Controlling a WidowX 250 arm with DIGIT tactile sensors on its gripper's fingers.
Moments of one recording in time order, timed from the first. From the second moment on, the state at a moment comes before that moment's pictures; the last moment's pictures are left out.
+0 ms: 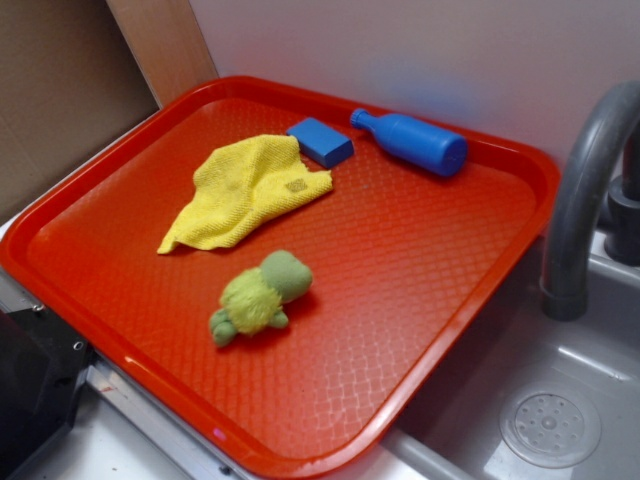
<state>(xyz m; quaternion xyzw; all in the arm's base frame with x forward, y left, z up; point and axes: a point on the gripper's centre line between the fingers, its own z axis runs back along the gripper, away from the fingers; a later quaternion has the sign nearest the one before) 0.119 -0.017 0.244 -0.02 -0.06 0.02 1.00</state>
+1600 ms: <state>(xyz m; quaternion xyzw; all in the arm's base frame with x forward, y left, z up) 0.229 0.013 0.019 0.02 -0.09 -0.06 0.99</state>
